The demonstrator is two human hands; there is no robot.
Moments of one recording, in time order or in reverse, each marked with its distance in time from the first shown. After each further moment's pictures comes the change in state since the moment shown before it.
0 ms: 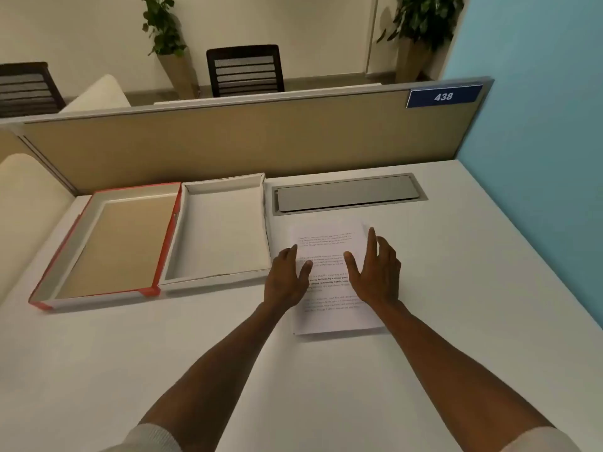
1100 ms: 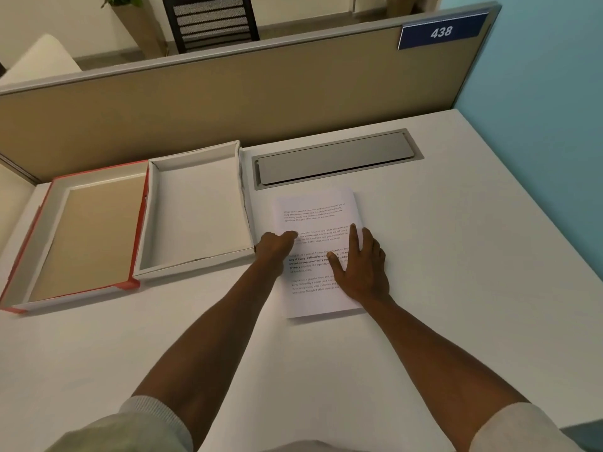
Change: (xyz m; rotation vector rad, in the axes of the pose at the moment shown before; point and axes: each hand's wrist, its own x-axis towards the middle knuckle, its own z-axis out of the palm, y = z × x) left_hand 0.056 0.017 0.011 -0.487 -0.077 -0.739; right_hand -0.026 0.026 0.046 -0.053 -0.164 -0.028
